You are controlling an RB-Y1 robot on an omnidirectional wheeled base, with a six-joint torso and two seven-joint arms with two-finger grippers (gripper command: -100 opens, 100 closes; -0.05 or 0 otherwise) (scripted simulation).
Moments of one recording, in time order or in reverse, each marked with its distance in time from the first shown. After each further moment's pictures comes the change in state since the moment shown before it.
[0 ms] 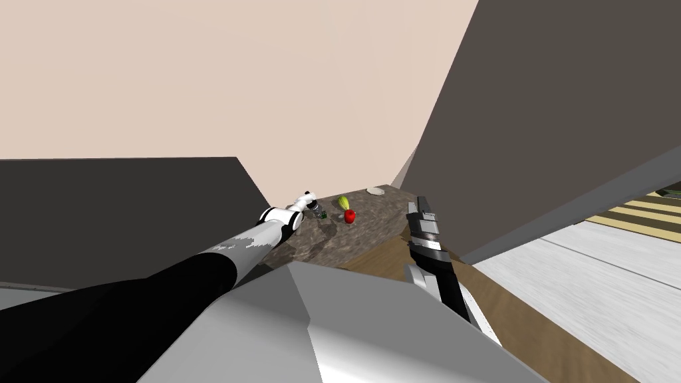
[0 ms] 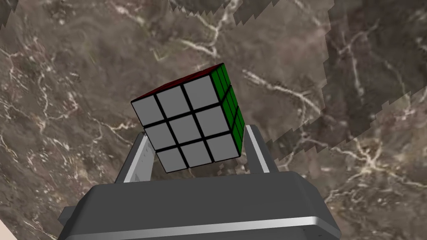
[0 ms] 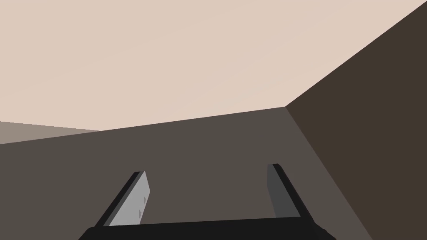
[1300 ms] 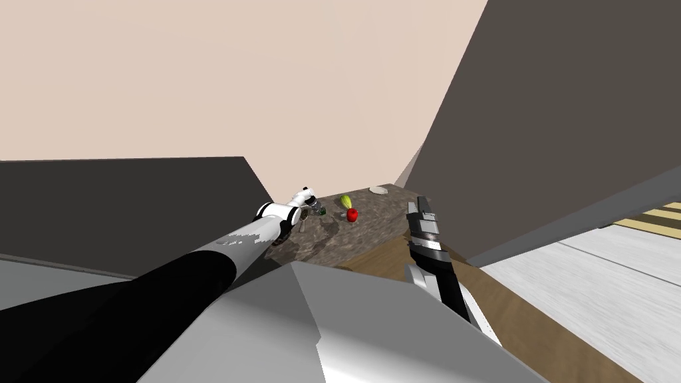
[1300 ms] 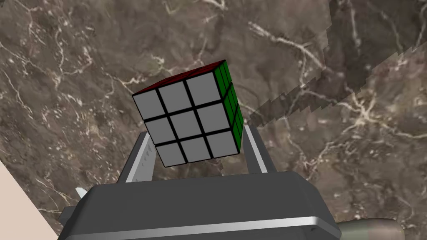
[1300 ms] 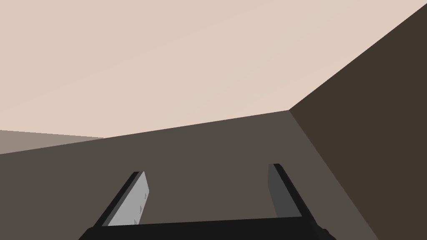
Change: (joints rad) left arm -0.074 0.045 -0.010 0.037 0.012 0.023 -0.015; right arm 0.000 0.000 0.000 0.000 0.000 0.000 0.000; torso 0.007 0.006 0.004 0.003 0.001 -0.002
